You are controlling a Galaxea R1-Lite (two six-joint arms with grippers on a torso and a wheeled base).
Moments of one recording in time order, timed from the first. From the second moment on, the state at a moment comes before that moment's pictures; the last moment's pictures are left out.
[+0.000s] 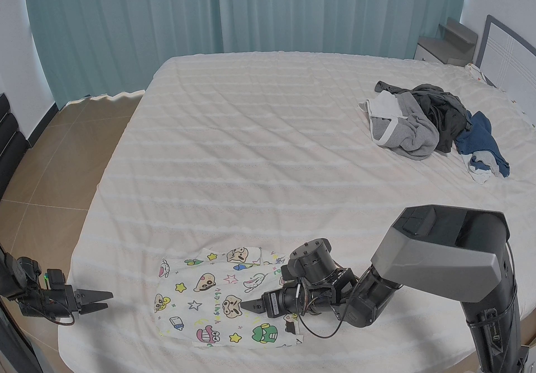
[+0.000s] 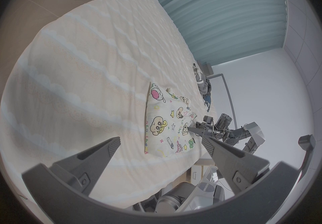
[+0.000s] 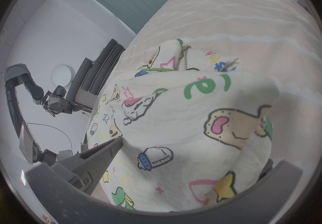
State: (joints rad) left arm 0.69 2.06 -0.40 -0.16 -1.14 0.42; right arm 0.76 2.47 -1.02 -0.74 0.22 0.43
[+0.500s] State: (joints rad) left arm 0.69 2.06 -0.40 -0.16 -1.14 0.42; right arm 0.77 2.47 -1.01 -0.79 0.21 0.45
